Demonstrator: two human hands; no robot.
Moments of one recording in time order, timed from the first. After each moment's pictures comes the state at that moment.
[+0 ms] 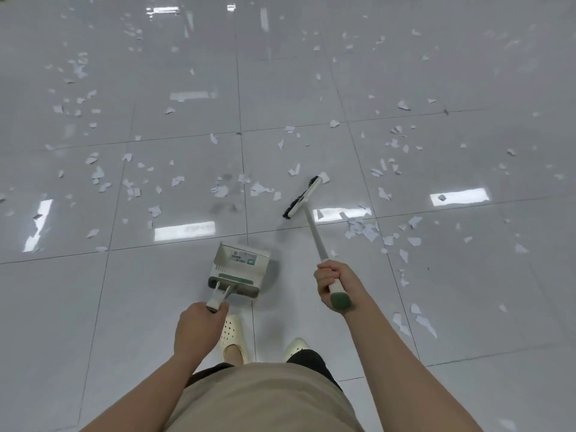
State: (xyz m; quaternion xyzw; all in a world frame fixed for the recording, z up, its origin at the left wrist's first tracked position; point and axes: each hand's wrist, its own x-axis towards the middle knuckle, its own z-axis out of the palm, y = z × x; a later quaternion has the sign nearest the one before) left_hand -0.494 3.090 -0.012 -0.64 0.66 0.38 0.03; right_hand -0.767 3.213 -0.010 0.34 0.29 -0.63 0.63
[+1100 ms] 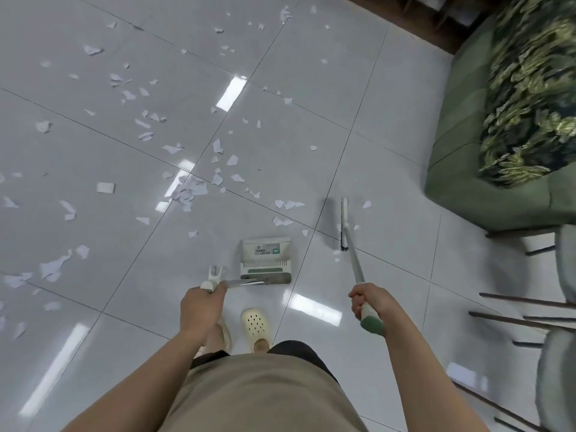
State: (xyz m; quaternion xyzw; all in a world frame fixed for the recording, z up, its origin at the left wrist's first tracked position) left_hand -0.713 3.180 -0.053 -0.30 0.80 0.44 0.29; right_hand -0.671 3.511 0.021 0.62 0.48 -0.58 0.23
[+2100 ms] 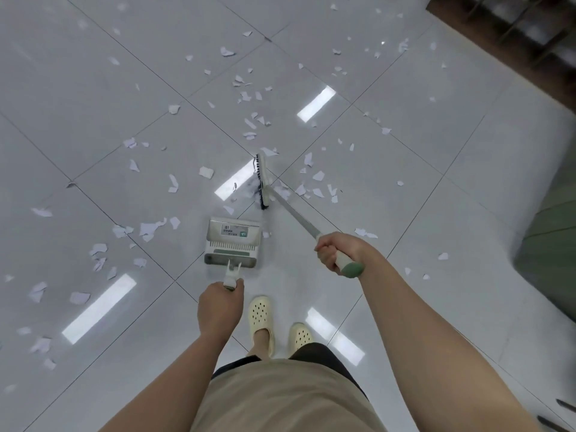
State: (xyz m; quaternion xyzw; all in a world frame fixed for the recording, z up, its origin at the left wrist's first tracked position) left_hand -0.726 3.006 -0.041 -0.39 0.81 0.40 0.17; right_hand -0.886 3.241 0.000 0.41 0.46 -0.60 0.51
